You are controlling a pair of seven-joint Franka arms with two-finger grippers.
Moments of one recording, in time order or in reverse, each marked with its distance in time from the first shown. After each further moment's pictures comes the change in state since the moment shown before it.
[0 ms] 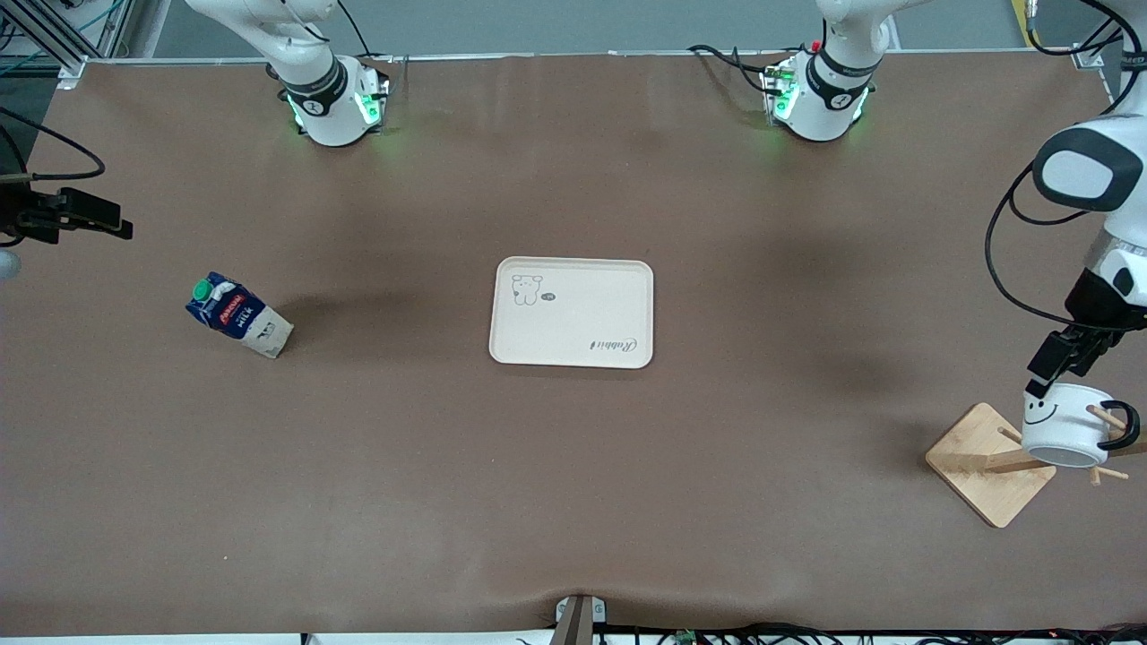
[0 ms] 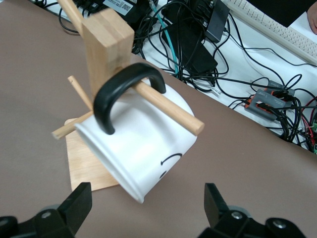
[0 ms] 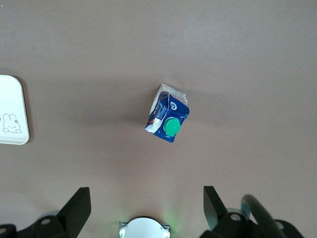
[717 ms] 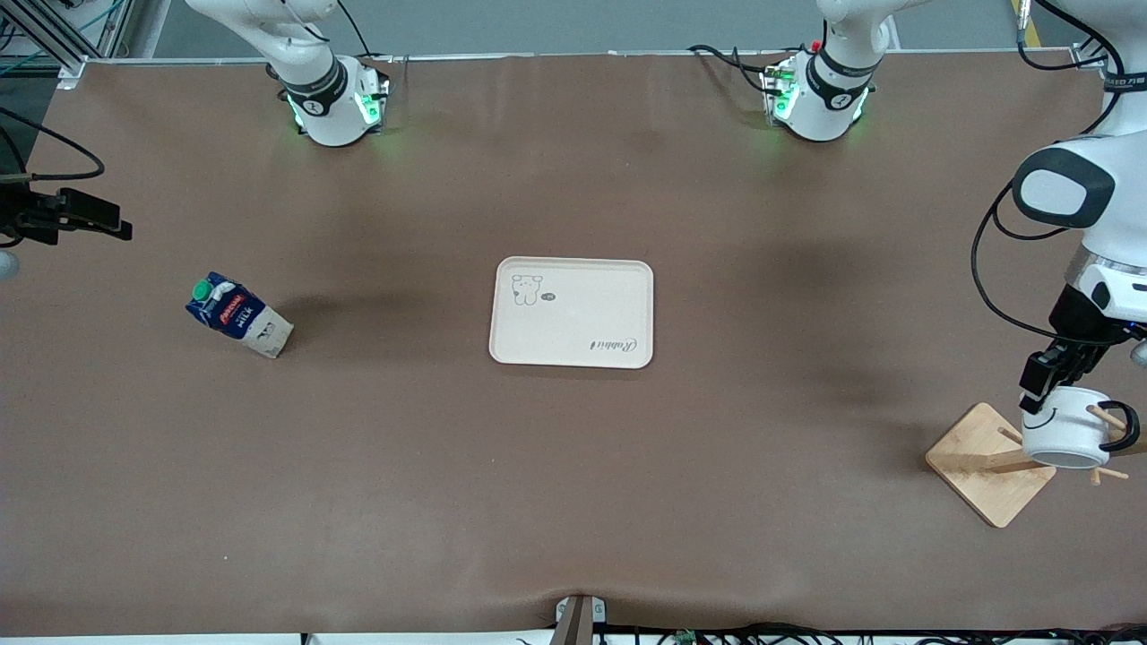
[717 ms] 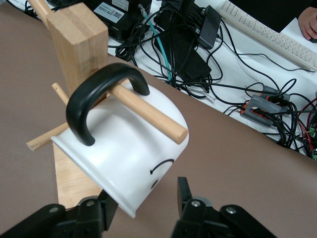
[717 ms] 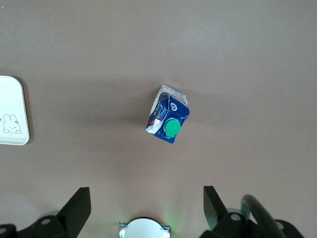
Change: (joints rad) left arm 0.001 0.036 -0.023 0.005 0.000 0.071 0.009; right arm 0.000 0.003 0.002 0.001 0.001 0.001 0.000
